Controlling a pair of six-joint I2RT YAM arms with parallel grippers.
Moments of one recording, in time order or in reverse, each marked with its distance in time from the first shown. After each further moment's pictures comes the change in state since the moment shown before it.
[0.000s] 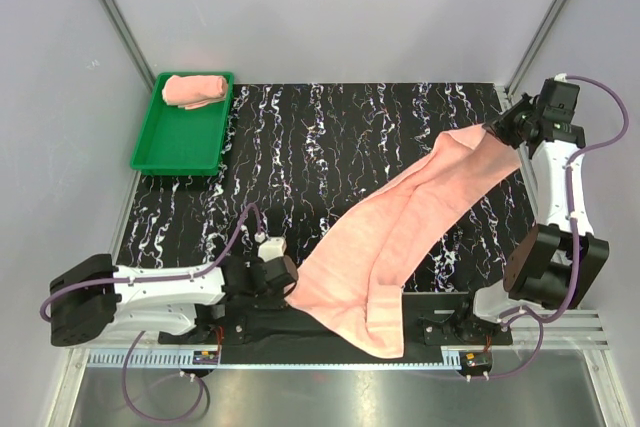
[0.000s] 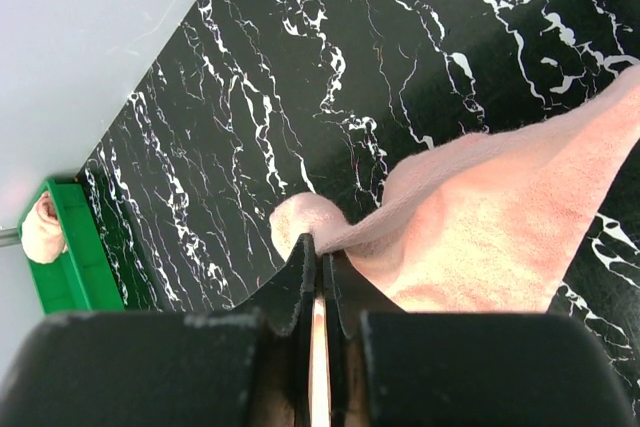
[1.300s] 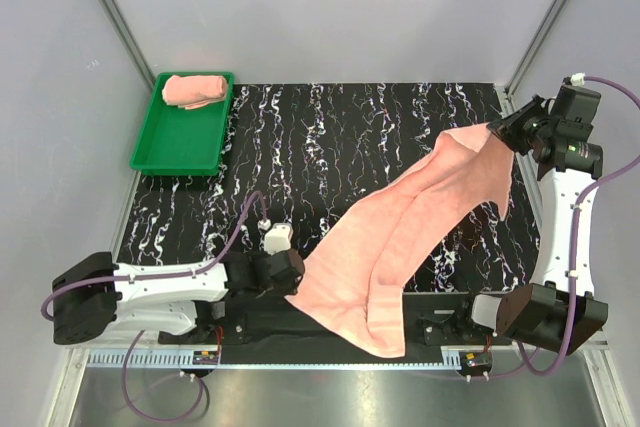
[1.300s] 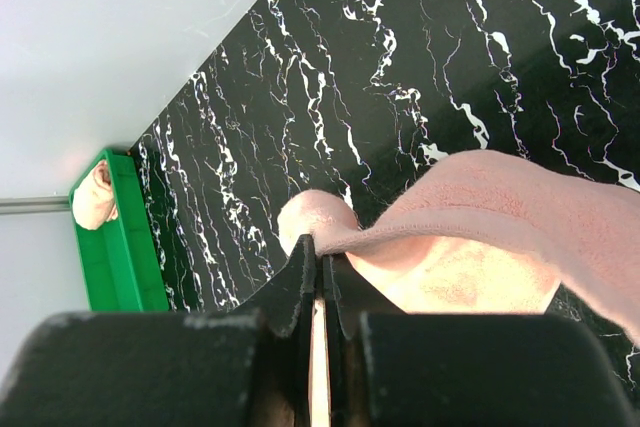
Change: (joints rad) left arm -0.003 0.006 0.065 0.055 -0.165 0.078; right arm 0.000 -0.246 -0.001 -0.137 -0.039 0.009
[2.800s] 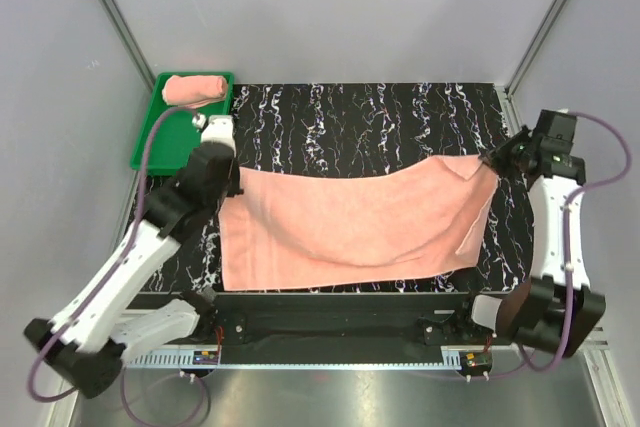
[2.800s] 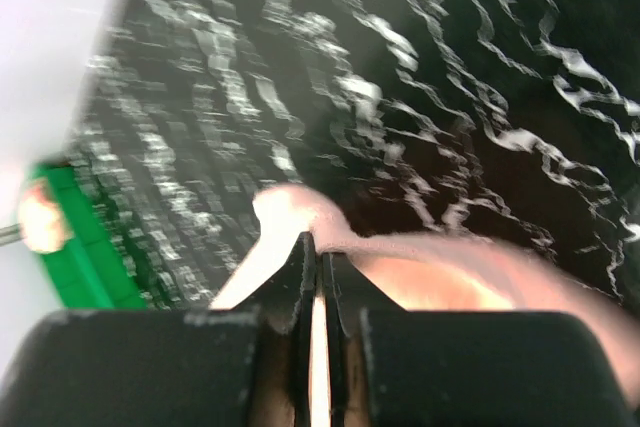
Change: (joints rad) left arm 0.578 -0.179 0.637 -0.292 -0.167 0.751; right arm 0.000 -0.054 -0.179 -0.037 0.080 0.084
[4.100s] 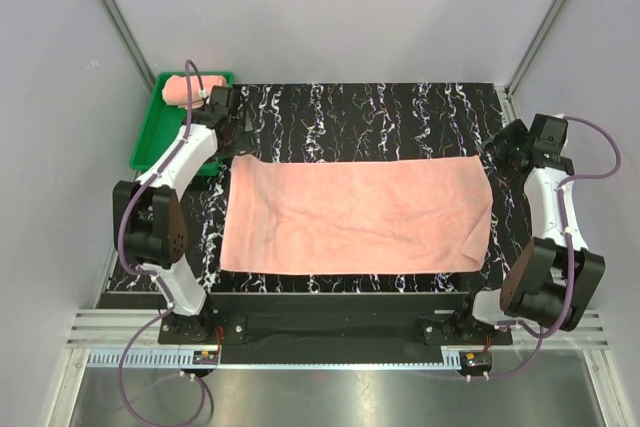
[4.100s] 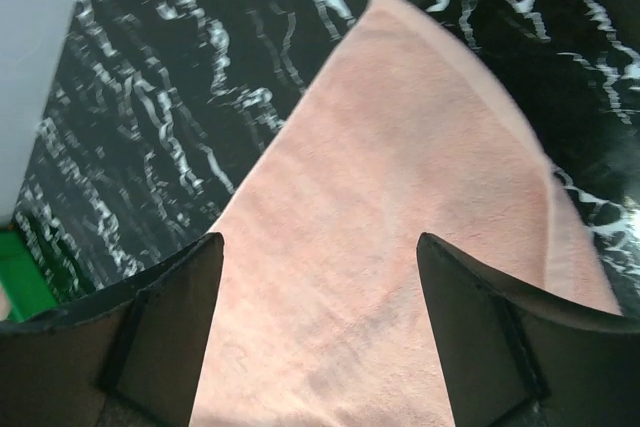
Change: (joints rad) left arm 0.452 0.844 0.358 0.057 0.274 -0.113; right arm -0.034 0.201 -0.113 0.245 0.090 -0.025
